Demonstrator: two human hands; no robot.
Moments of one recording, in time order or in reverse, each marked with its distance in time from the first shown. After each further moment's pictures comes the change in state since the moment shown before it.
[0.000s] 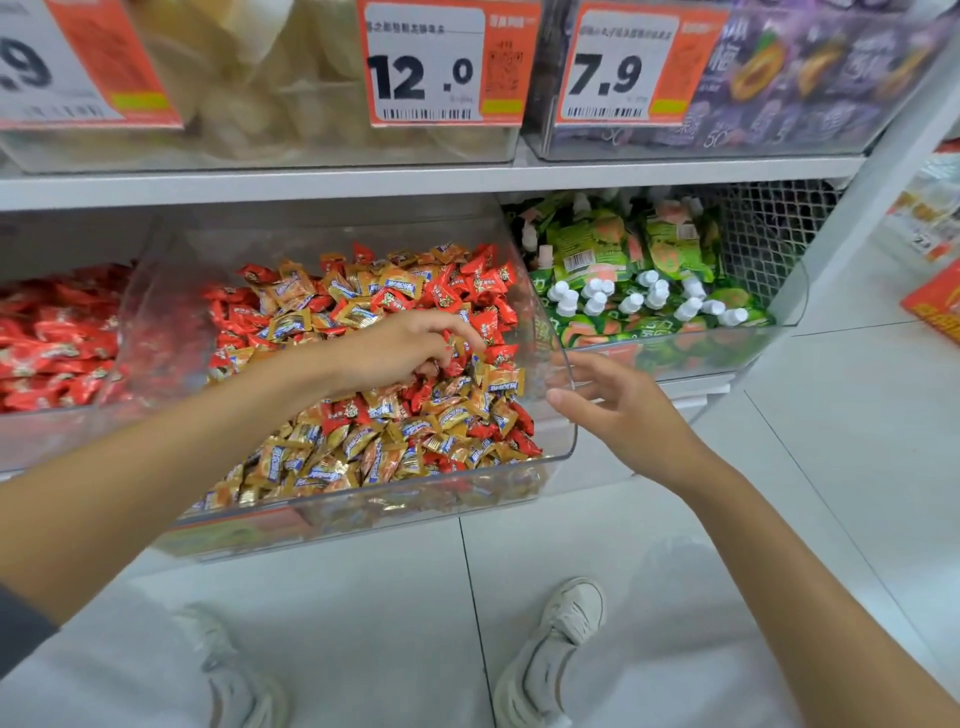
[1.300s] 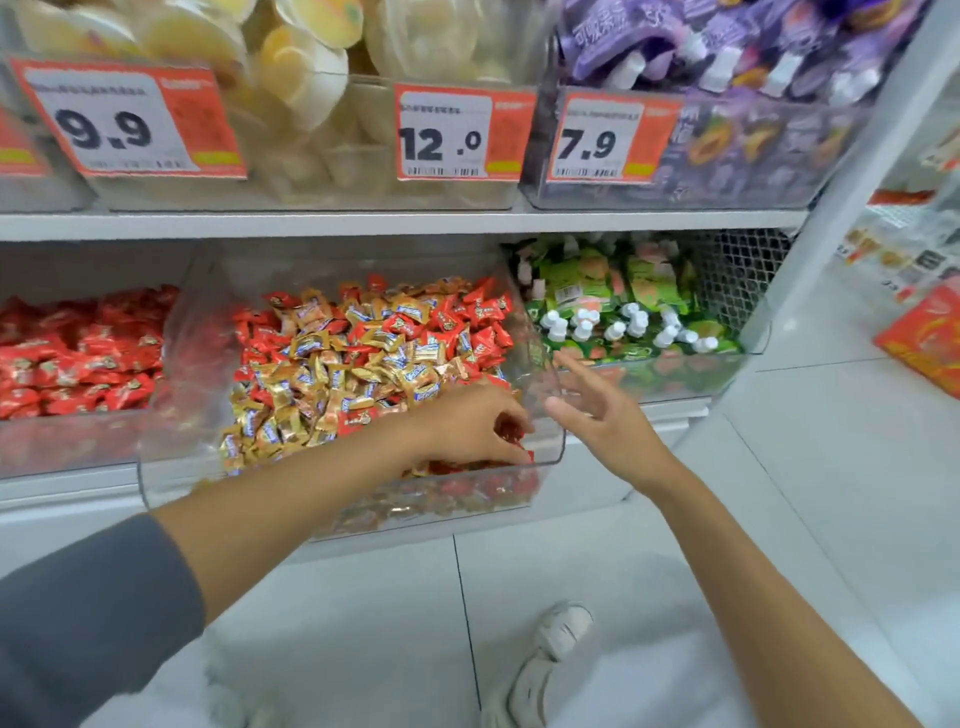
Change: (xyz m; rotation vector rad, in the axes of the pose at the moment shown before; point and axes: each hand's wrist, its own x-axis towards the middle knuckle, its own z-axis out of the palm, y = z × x) left_hand 0.009 -0.002 0.069 0.554 -0.012 0.277; right_hand -0.002 0.007 -0.001 -0.023 0.009 0.001
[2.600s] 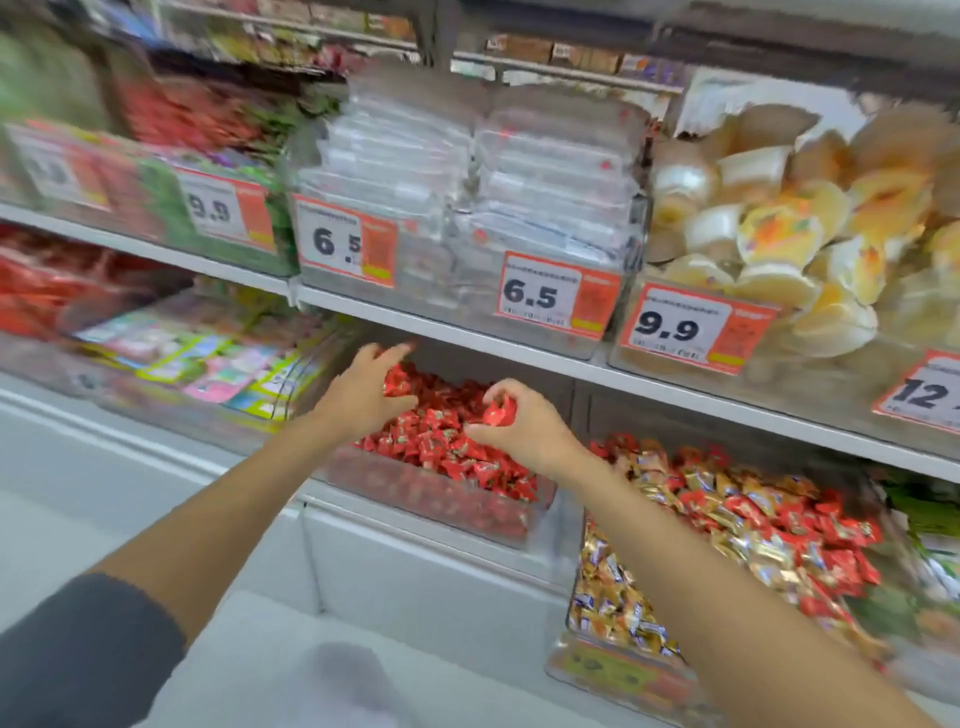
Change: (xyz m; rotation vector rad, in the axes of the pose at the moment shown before) left_hand -0.337 -0.274 -0.180 0.003 0.792 -0.752; right_hand 0.144 -0.229 0.352 -0.290 -0.352 -0.385
